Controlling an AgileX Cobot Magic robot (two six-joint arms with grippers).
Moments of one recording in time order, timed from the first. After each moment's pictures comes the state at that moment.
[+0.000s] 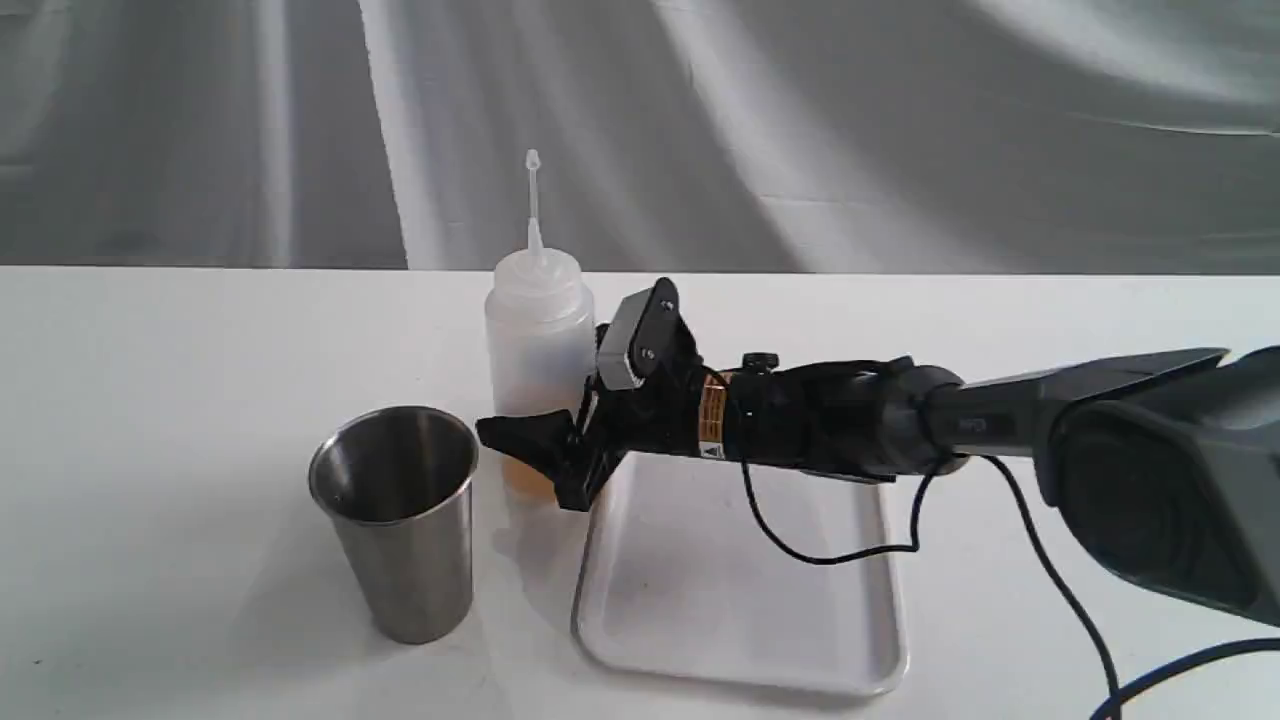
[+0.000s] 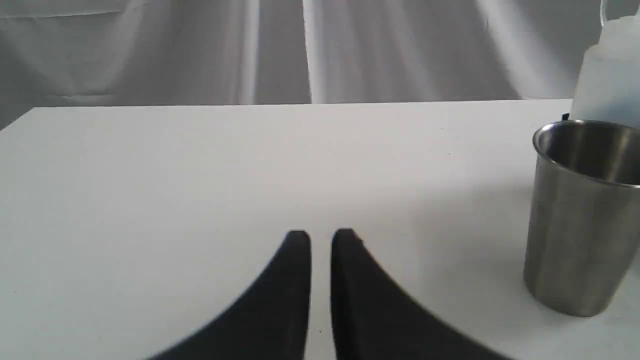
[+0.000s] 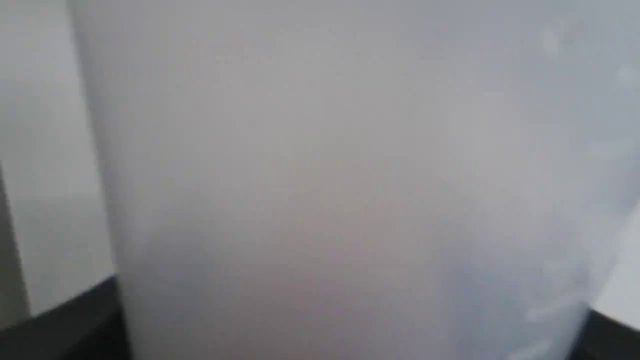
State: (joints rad) left arm 0.06 0.00 0.00 -0.02 0.29 0.04; right arm 0.22 2.62 -1.78 -1.18 -0.99 0.66
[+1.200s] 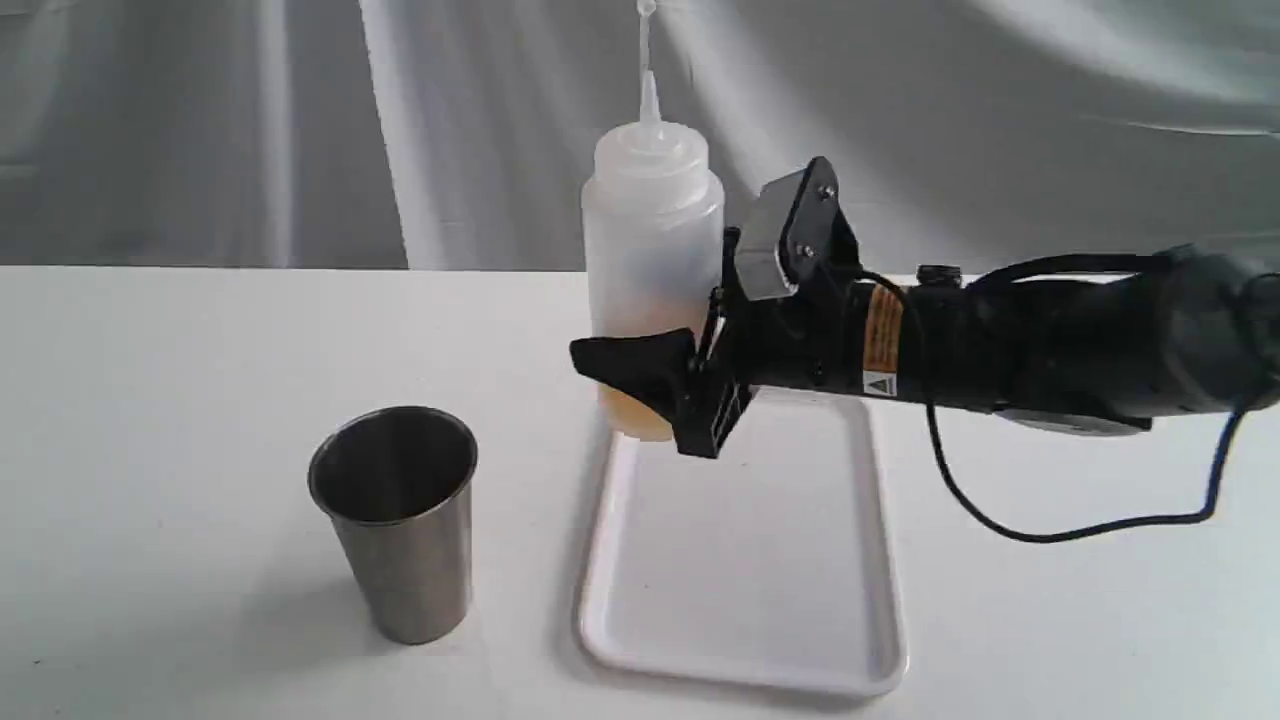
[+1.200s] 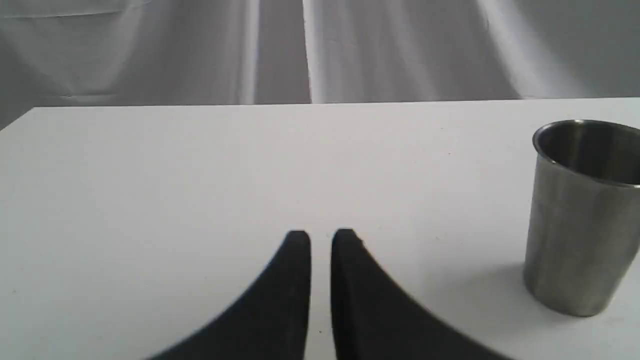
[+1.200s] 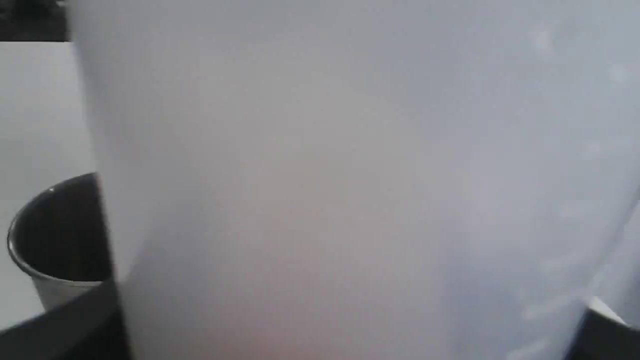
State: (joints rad) left arm 0.06 0.00 0.00 -0.02 0.29 0.04; right arm 0.13 2.04 -1.18 -1.17 -0.96 0.60
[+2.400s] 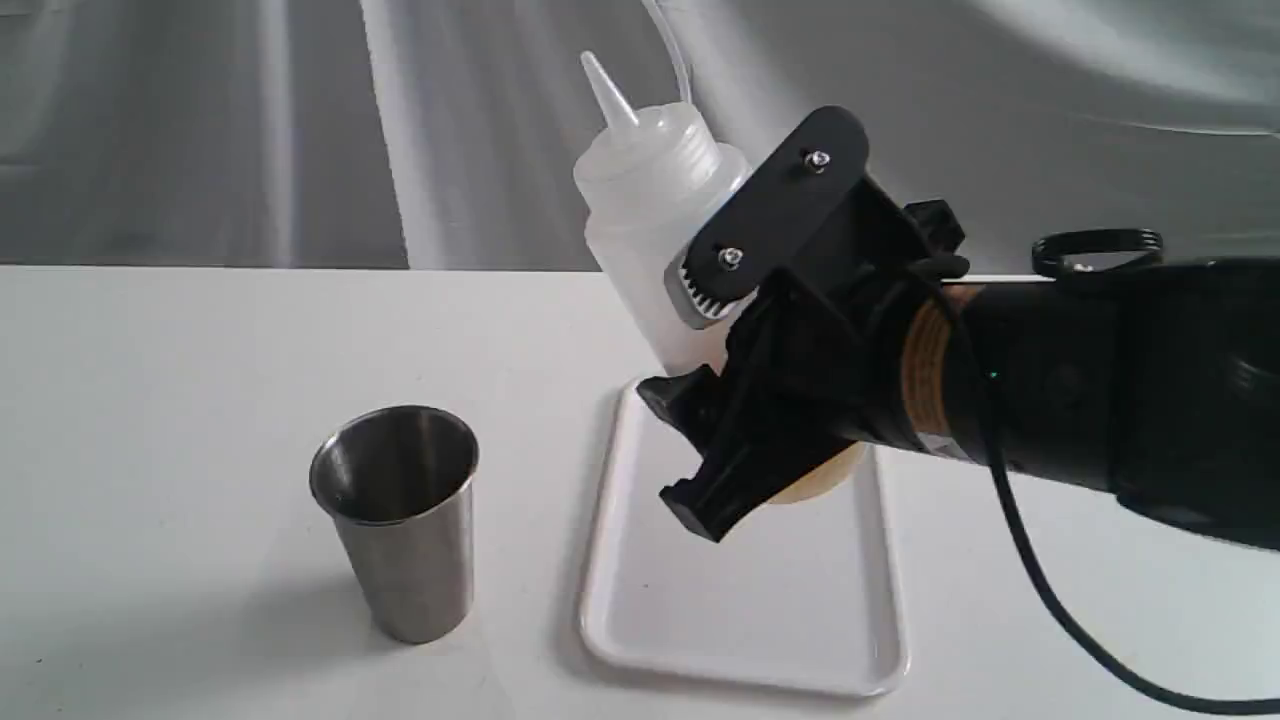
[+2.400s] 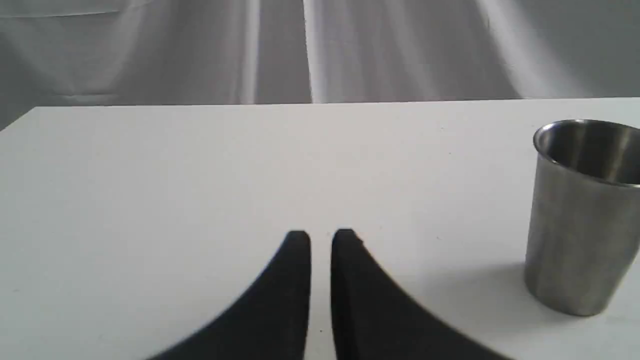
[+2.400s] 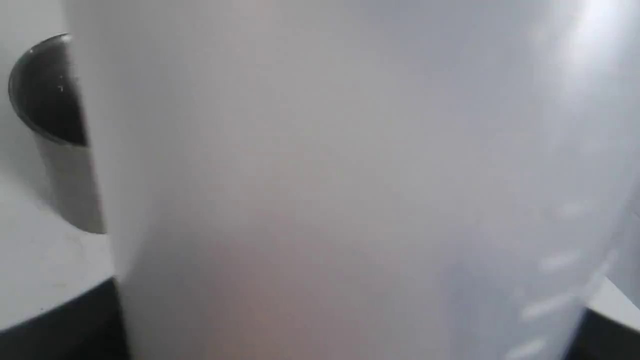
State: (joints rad) left arm 0.06 0.00 0.00 -0.02 0.29 0.04; right arm 0.53 1.47 -0.90 -1.12 0.09 0.75
